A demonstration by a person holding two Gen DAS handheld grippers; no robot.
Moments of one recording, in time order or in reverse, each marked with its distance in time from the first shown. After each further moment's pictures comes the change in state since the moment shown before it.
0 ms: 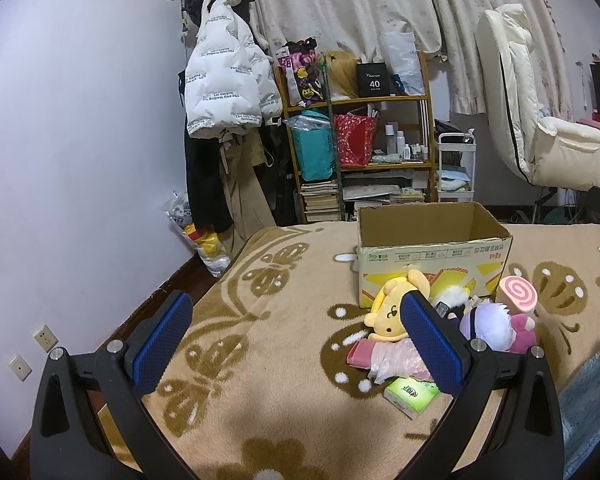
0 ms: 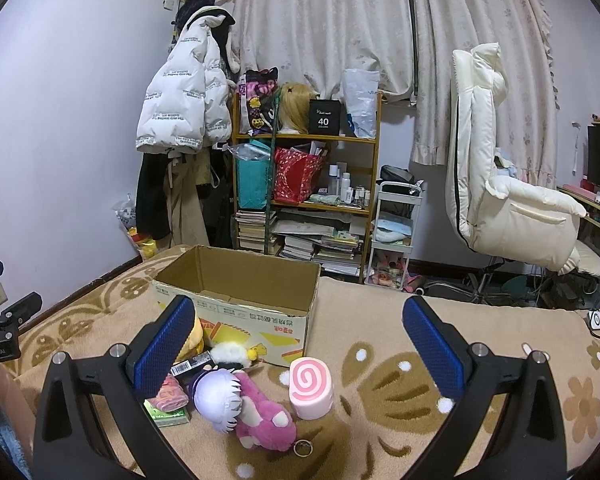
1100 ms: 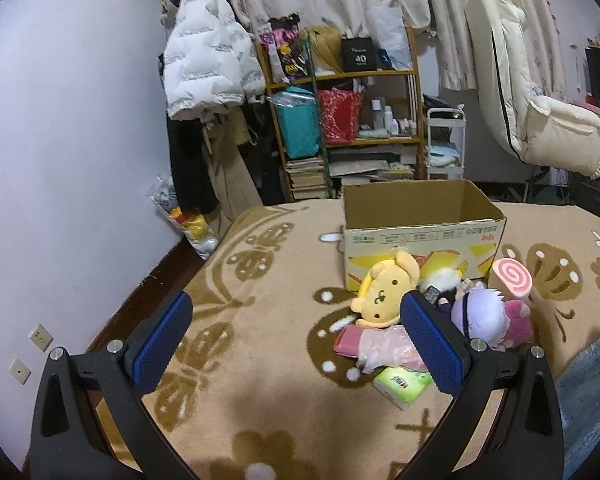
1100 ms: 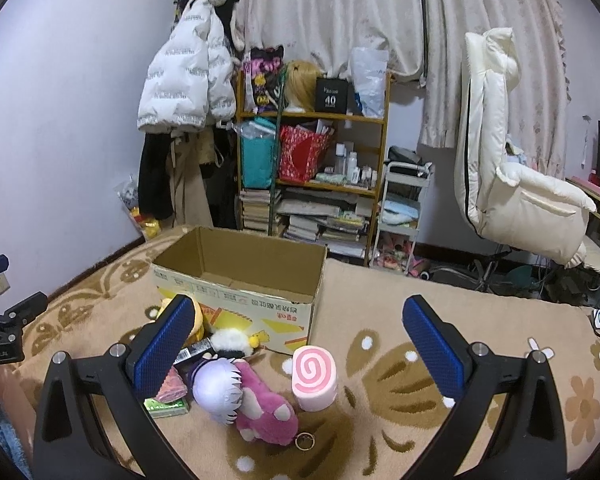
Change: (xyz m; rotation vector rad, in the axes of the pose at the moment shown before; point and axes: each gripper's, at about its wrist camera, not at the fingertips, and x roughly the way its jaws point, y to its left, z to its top) left arm 0.017 -0.014 0.013 0.051 0.103 -0.049; right arm 0.033 0.007 -0.010 -0.009 0.079 0.013
